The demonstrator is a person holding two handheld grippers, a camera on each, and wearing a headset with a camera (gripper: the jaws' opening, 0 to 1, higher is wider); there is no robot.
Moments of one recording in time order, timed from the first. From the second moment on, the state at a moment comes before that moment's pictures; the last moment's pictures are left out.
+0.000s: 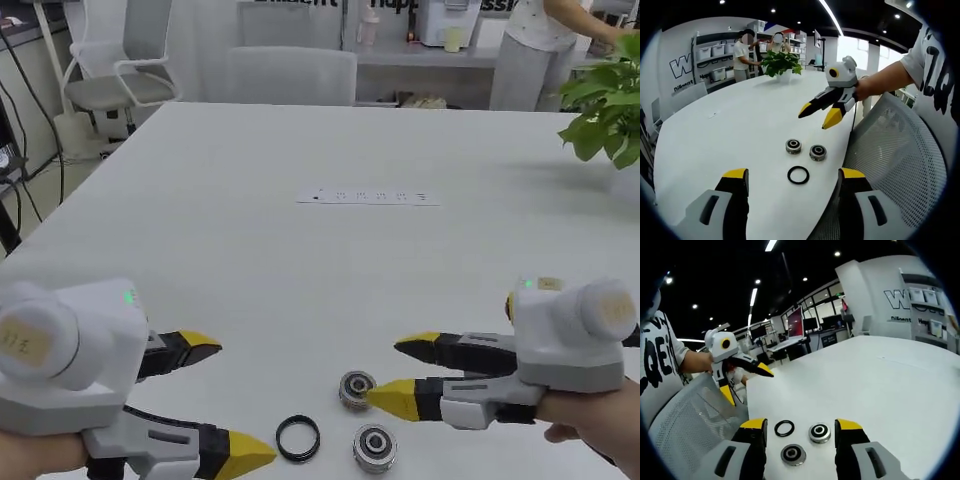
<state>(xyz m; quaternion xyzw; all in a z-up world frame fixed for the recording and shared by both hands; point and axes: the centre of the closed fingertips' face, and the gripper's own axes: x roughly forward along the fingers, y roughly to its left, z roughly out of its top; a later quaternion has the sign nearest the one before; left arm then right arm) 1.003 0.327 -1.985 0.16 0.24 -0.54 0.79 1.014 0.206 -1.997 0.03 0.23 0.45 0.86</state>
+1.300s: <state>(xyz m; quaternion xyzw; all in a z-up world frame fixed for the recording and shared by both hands) 1.000 0.338 -1.981 0.16 0.24 -0.53 0.80 0.971 0.170 -1.983 0.02 0.20 0.41 0.89</state>
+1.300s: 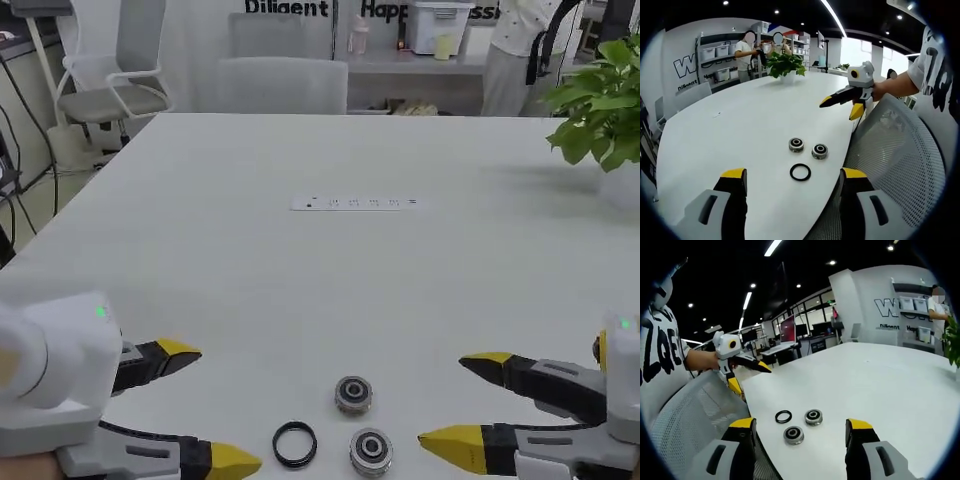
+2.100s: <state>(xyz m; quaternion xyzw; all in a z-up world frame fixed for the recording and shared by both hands) 0.996 0.341 -1.980 0.16 0.22 -0.52 0.81 0.961 0.158 -1.990 -0.01 0.20 0.39 0.90</state>
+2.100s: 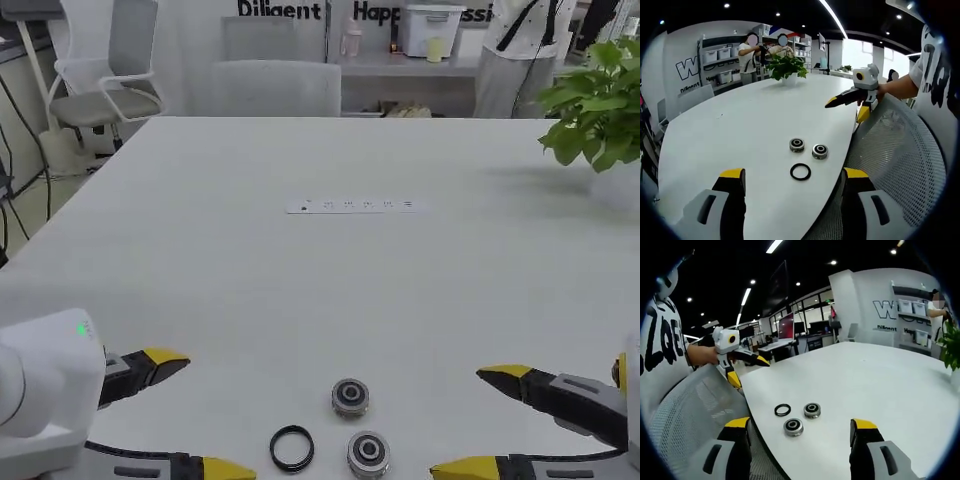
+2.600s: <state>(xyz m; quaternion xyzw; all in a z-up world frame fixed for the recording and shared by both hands) 0.995 0.342 -1.984 0.16 0.22 -0.52 0.81 0.958 0.157 -1.997 -0.03 0.21 0.39 0.90</state>
